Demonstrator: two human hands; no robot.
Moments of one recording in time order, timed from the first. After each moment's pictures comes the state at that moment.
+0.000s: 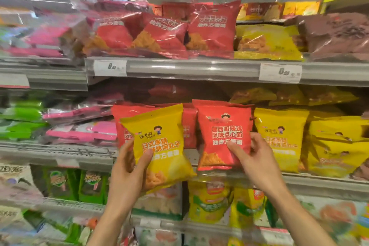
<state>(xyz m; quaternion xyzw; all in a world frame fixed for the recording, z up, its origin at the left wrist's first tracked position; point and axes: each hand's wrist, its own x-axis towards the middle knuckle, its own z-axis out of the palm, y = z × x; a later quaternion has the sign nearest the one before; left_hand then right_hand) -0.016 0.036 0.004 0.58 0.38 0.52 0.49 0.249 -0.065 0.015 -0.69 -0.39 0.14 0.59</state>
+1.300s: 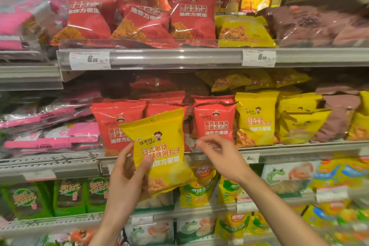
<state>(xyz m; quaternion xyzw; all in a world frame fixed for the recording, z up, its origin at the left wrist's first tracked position) -0.034 0.042 -0.019 0.62 0.32 0.44 0.56 0.192 -0.059 0.002 -0.72 -0.45 0.18 0.50</state>
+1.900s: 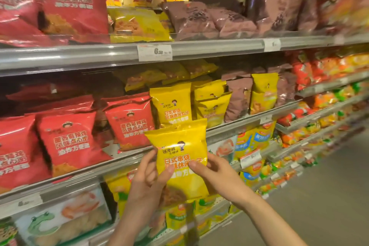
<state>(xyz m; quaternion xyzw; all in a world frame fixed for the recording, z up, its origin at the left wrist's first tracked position) 0.119 -0.069 -0.046 0.67 0.18 0.26 0.67 0.239 -0.228 -0.019 -0.66 -0.31 0.26 0.63</state>
